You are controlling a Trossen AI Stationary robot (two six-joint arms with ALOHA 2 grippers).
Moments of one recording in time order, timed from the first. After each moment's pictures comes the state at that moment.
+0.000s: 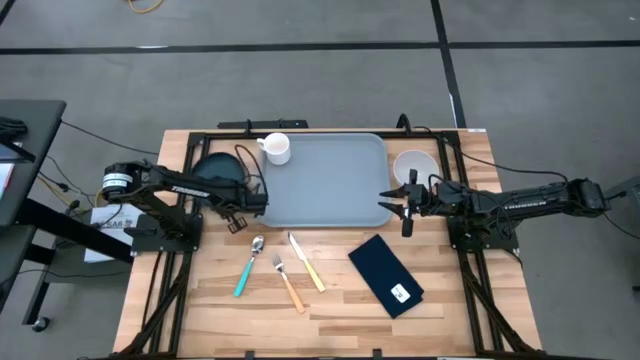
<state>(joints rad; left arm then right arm) 0.17 1.49 0.68 -1.06 -0.37 -0.52 -0.04 0.72 0.19 0.35 0.13 -0.06</state>
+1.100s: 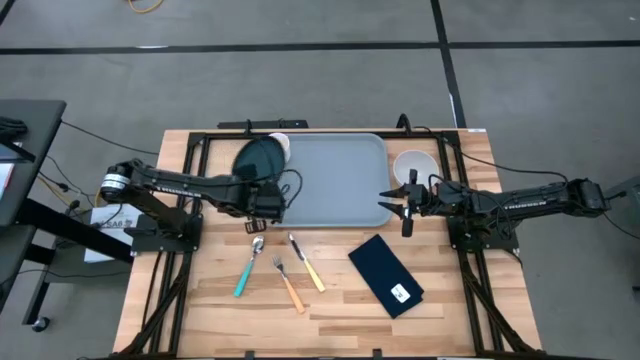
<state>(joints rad) -0.07 1.49 1.24 -1.26 -0.51 -0.21 -0.04 0.72 0.19 0.35 0.13 -0.06</state>
